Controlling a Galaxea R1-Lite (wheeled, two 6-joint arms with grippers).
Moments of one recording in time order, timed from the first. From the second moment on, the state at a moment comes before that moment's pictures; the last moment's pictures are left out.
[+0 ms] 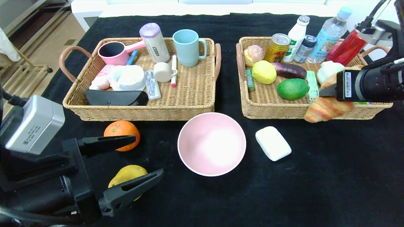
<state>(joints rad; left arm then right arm) -0.48 1.13 -0.58 -0.39 -0.30 0.15 0.39 1.61 -1.66 0.59 -0.29 0.25</state>
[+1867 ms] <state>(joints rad) -0.48 1.13 -0.58 -0.39 -0.30 0.15 0.40 1.85 -1.92 0.33 -0.30 0.25</state>
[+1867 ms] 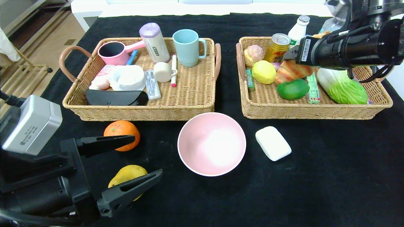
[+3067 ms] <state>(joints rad) -0.48 1.13 -0.58 -0.39 -0.30 0.15 0.41 1.80 -1.89 0.35 -0.30 0.19</state>
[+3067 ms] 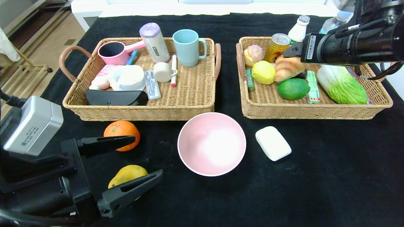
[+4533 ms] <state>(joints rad) -0.49 1.10 -0.59 -0.38 -0.23 0.18 0.53 1.25 -0.93 -0.09 0.25 -0.13</state>
